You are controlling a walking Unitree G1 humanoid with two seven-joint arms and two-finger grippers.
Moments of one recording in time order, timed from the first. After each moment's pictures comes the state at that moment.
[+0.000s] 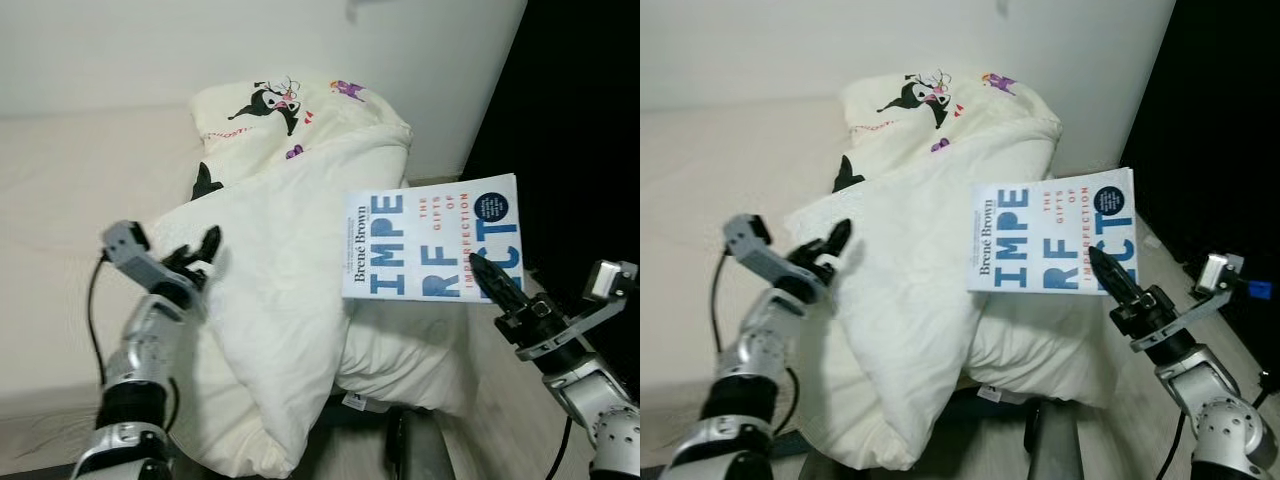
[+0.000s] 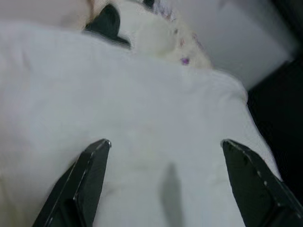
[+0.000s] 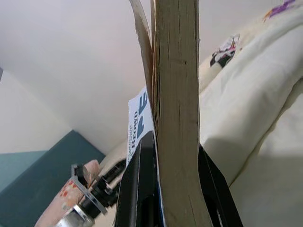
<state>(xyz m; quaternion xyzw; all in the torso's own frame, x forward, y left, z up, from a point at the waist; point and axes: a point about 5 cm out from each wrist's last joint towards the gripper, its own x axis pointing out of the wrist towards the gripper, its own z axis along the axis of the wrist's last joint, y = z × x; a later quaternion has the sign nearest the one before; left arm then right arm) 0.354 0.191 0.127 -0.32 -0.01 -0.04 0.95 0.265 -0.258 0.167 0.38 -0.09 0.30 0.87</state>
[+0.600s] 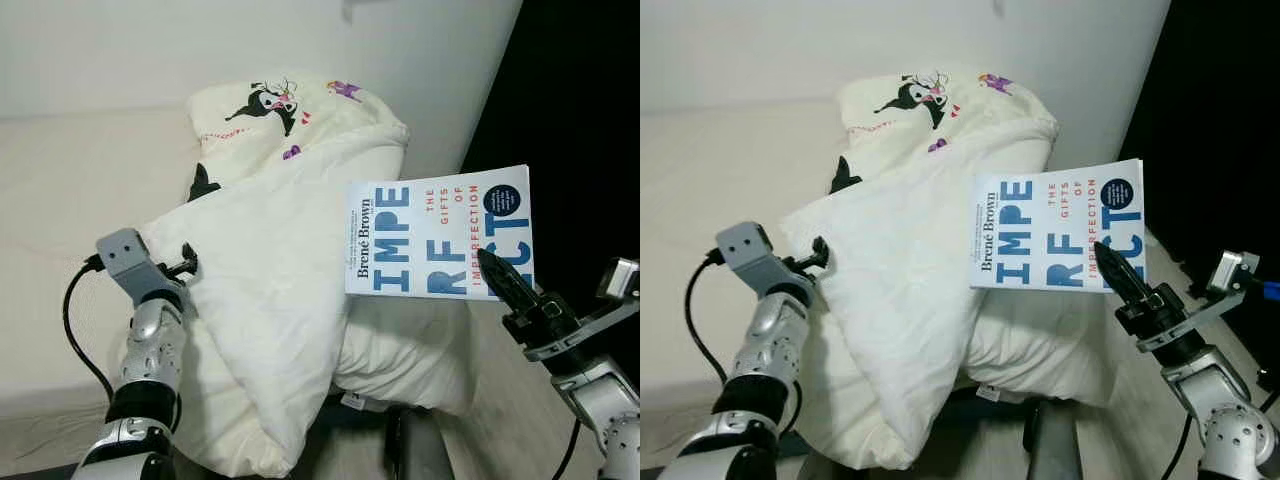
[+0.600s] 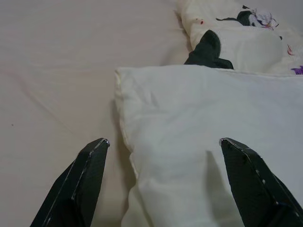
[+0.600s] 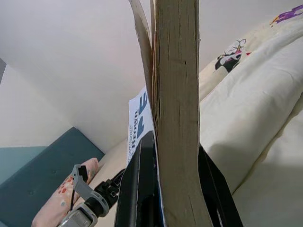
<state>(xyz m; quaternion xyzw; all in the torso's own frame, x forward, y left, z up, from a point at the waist) 0.354 0.213 0.122 -0.18 -0.01 0.14 0.97 0.258 -0.255 0.175 0.37 -0.10 0.31 0.87</state>
